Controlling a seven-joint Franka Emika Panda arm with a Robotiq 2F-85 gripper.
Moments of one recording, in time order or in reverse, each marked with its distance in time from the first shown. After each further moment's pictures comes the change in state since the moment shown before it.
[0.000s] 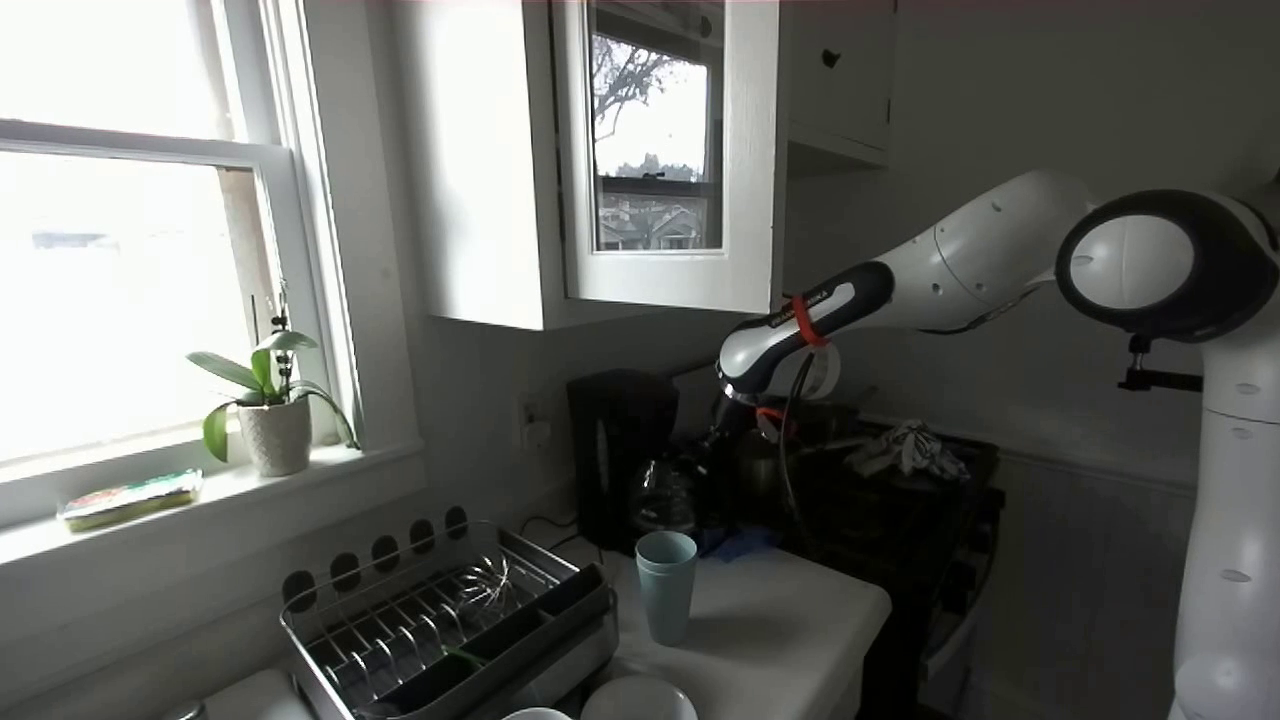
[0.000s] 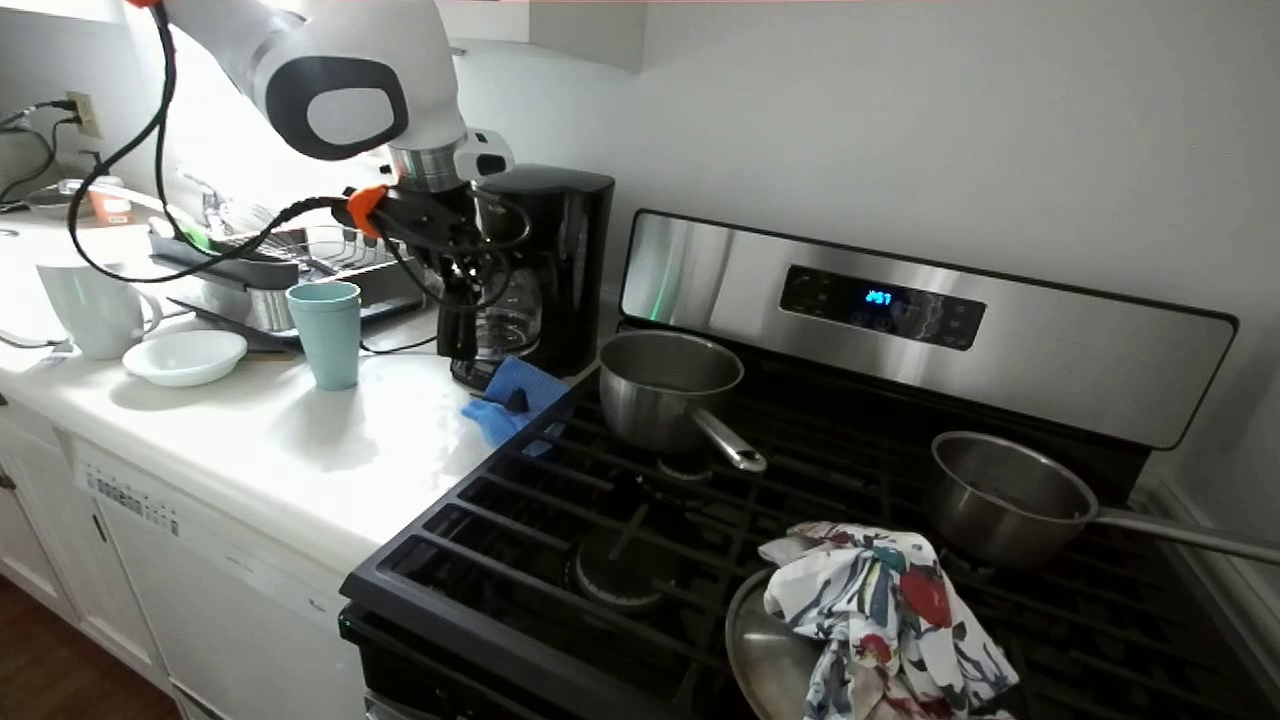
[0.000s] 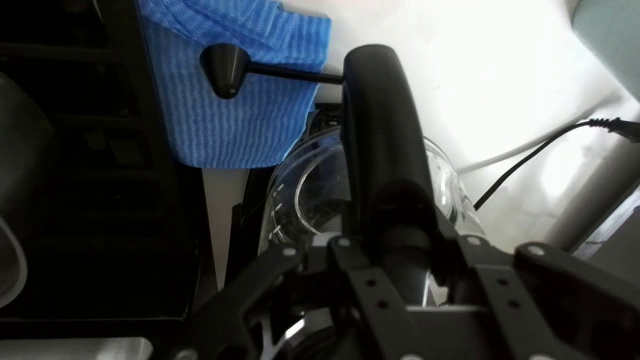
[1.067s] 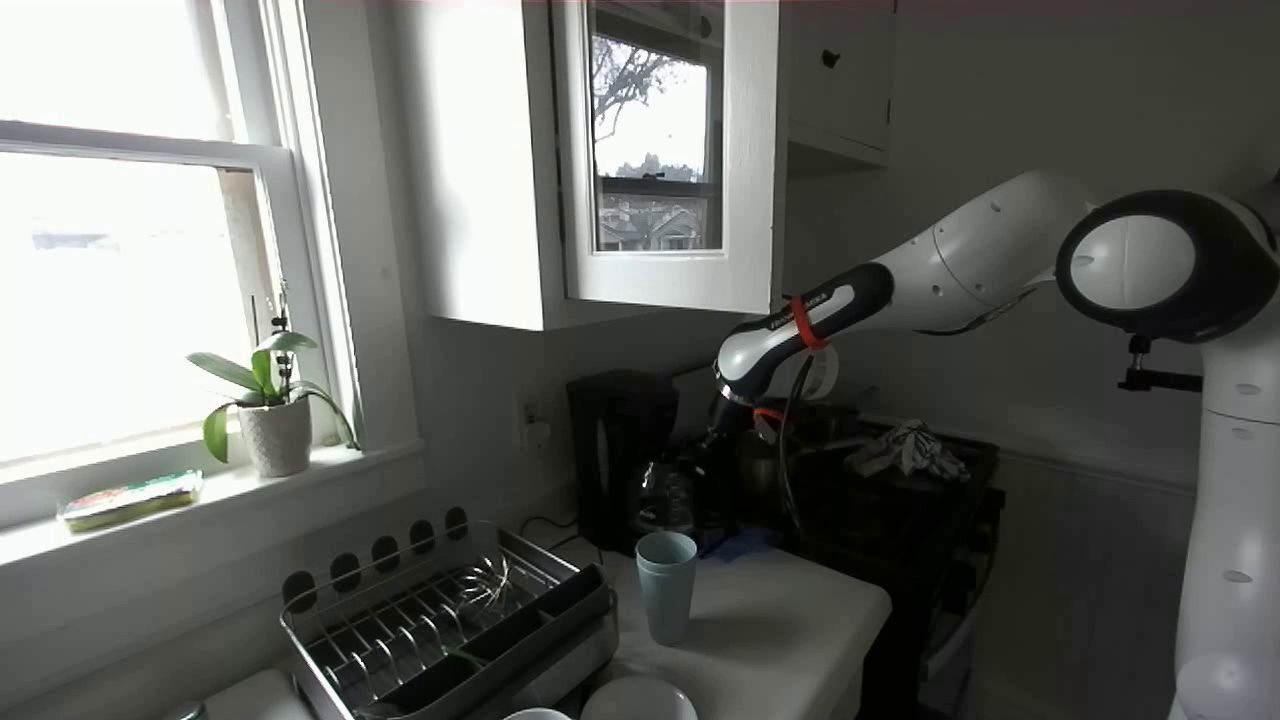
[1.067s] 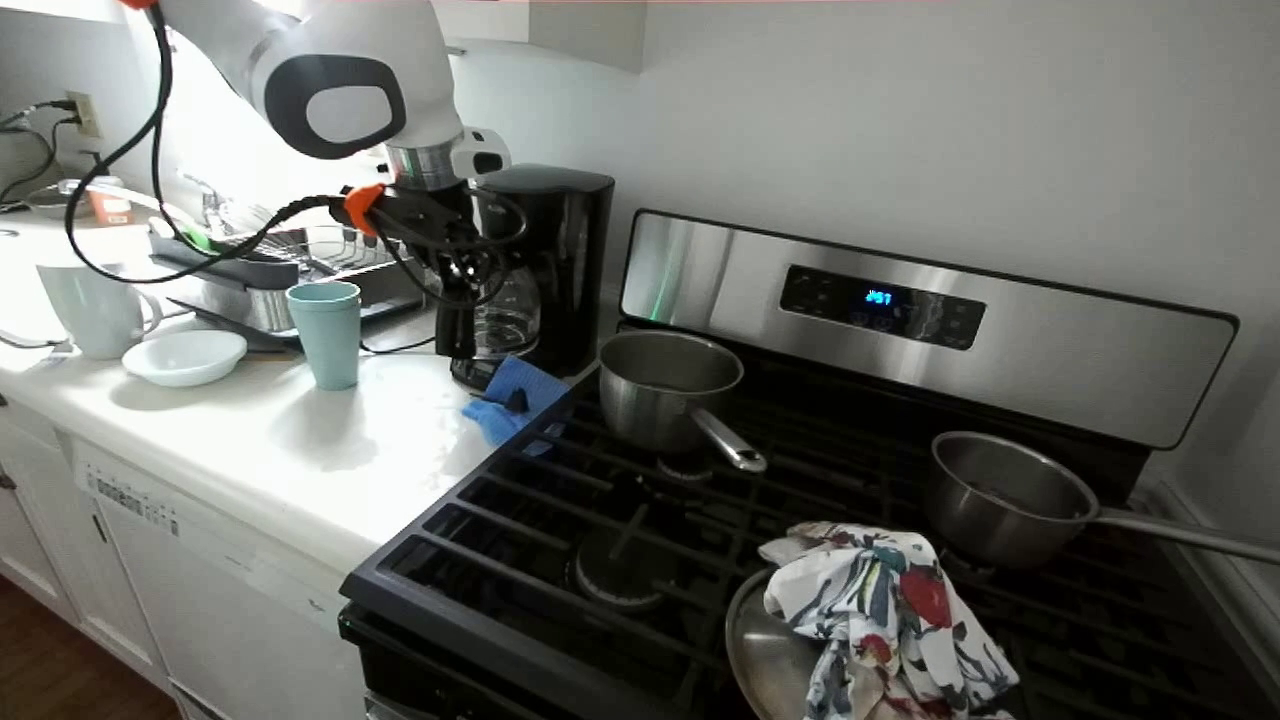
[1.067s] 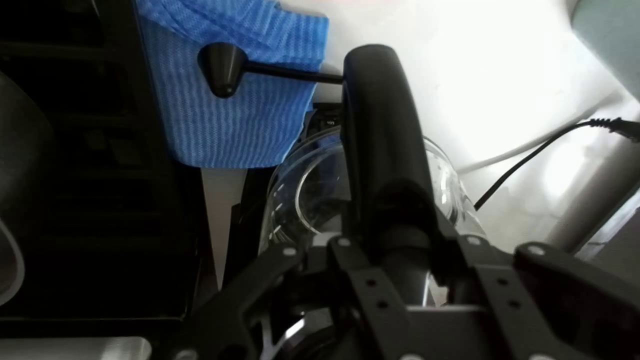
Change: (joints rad) arm 0.009 0.000 0.000 0.000 -0.023 0.003 0.034
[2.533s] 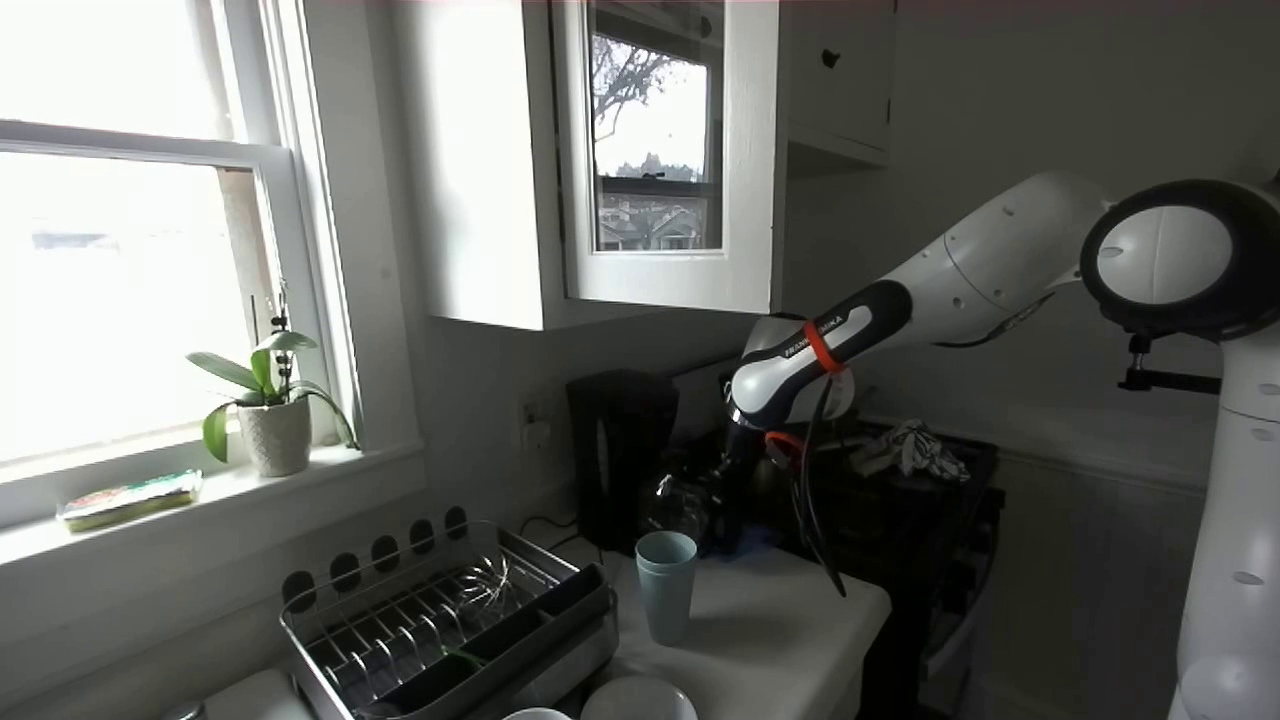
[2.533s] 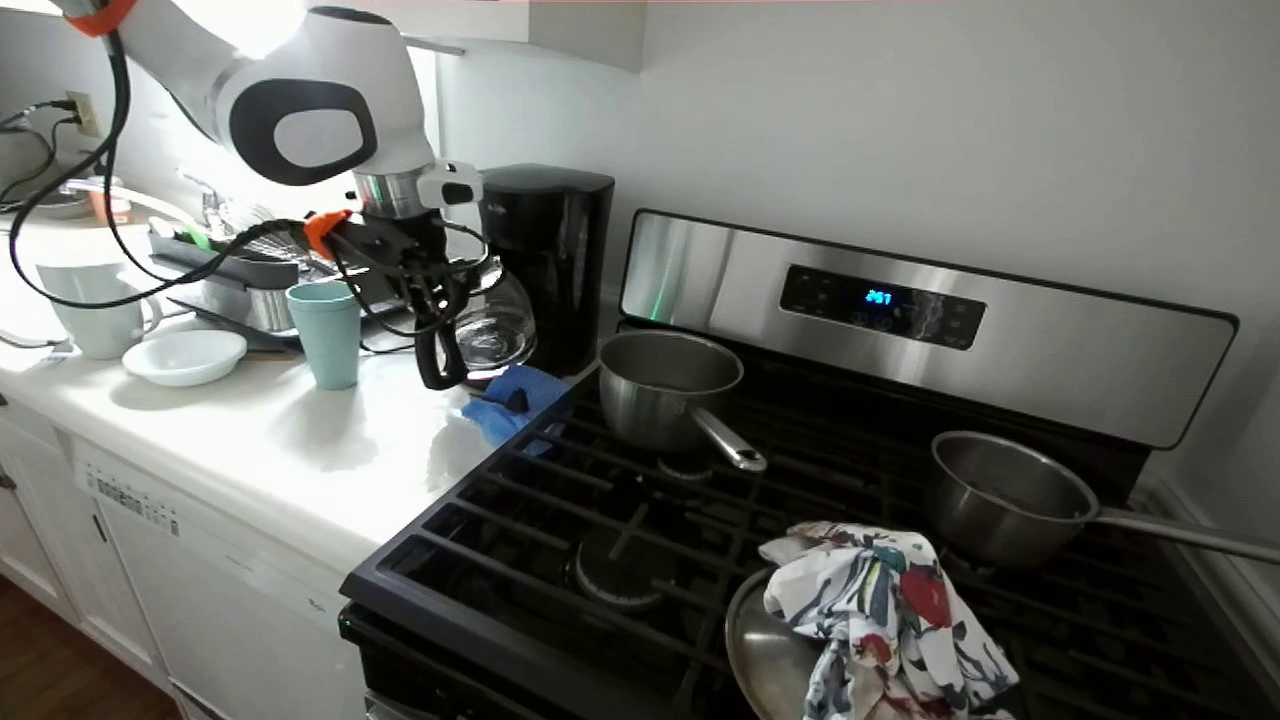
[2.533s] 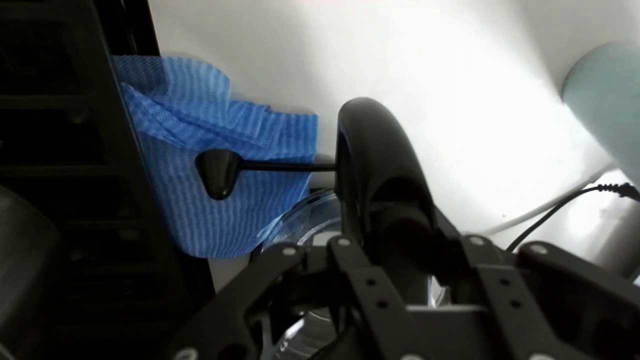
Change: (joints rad) arm 0.022 -0.047 -0.009 -0.133 -0.099 0.022 0.151
